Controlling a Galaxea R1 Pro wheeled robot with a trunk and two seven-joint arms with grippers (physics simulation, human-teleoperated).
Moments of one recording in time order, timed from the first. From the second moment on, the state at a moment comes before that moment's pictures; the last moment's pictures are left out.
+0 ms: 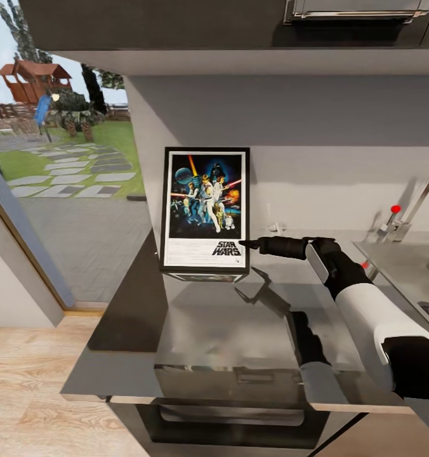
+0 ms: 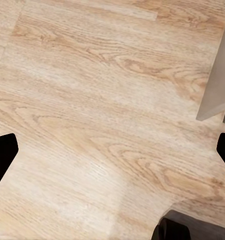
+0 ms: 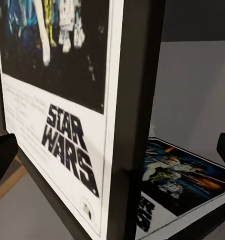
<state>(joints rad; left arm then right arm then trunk) 0.04 0.08 0.36 -0.80 0.00 -0.01 -0.01 -1.18 -0.10 0.11 -0.60 -0.22 0.53 0.84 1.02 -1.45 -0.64</state>
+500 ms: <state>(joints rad) 0.04 0.08 0.36 -0.80 0.00 -0.01 -0.01 -1.18 -0.10 0.11 -0.60 -0.22 0.53 0.84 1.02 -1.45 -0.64</state>
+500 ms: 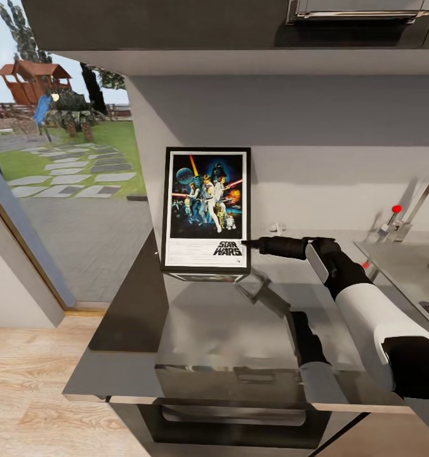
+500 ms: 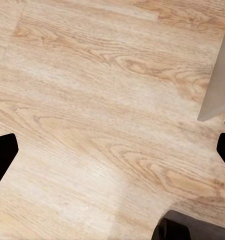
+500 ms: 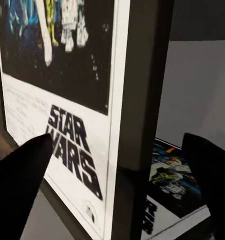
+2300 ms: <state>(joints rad) 0.04 0.08 0.36 -0.80 0.00 -0.01 -0.01 -1.18 -0.10 0.11 -0.74 -0.22 0.53 0.85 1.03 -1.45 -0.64</state>
